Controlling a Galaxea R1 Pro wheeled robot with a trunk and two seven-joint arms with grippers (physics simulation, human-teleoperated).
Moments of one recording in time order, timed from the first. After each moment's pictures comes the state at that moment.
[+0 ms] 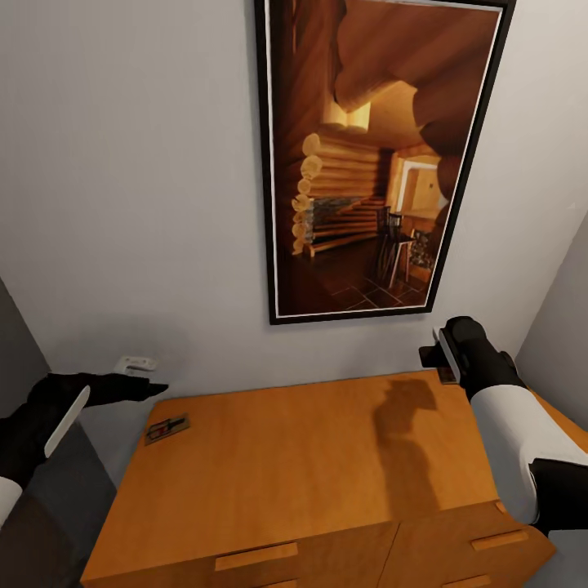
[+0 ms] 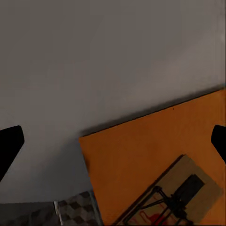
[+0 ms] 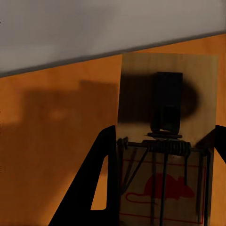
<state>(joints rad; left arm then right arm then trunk) -0.73 0.47 -0.14 -1.03 0.18 0.74 -0.46 -1.08 -0.15 -0.09 -0.71 0.25 1.04 0.08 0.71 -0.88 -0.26</state>
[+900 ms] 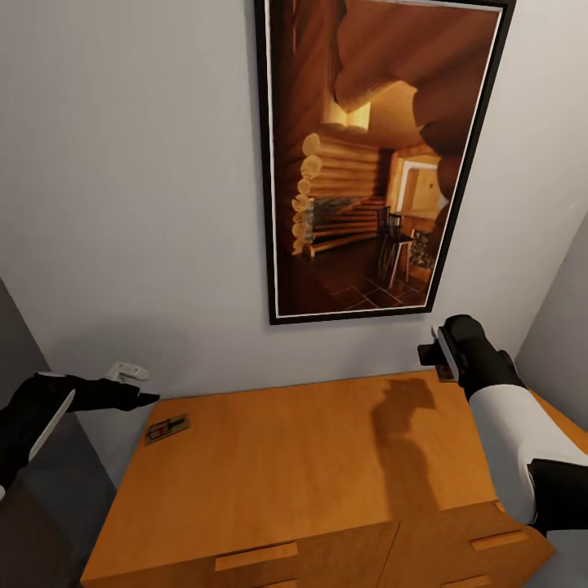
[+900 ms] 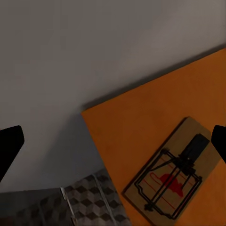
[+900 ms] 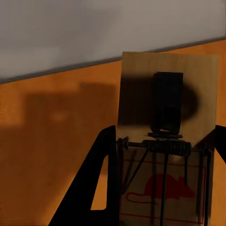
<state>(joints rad) -0.73 0.52 -0.13 -1.00 0.04 0.73 -0.67 -1.08 -0.14 -0.09 -0.73 0.25 1.04 0.08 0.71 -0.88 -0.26</state>
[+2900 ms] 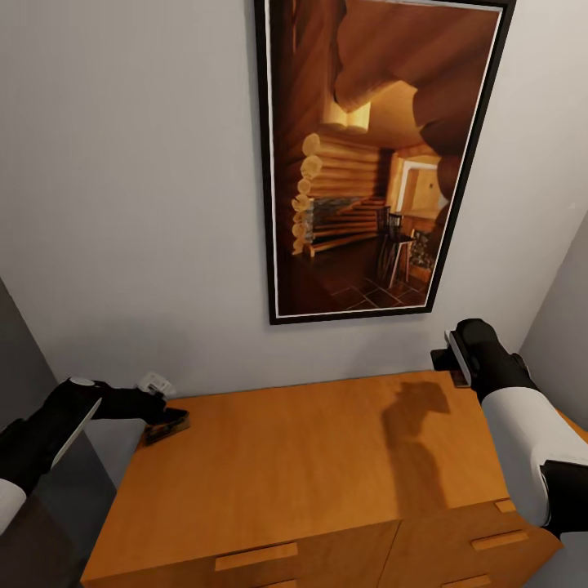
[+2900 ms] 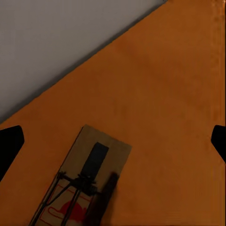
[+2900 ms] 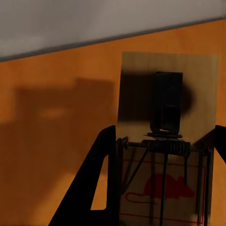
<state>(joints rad) -0.73 0.48 -0.26 -1.00 0.02 0.60 -0.87 -1.07 -0.19 -0.09 -0.70 0.27 1.04 0.08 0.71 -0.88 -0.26</state>
